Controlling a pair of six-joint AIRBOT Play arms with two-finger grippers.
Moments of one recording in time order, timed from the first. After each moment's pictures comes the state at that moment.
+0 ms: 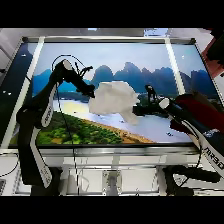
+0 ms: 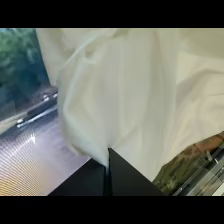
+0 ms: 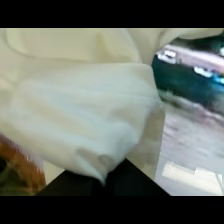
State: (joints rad) left arm -0.17 -2.08 2.00 0.99 -1.55 -1.24; right arm 0.22 -1.37 0.83 -0.89 0.67 1.26
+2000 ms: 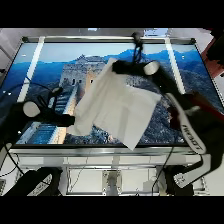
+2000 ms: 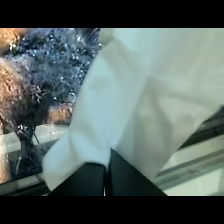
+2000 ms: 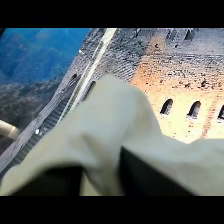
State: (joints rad) left arm -0.17 -0.92 0.75 1.25 -1.15 -1.48; right arm 0.41 -1.72 1.60 -0.76 0.49 1.20
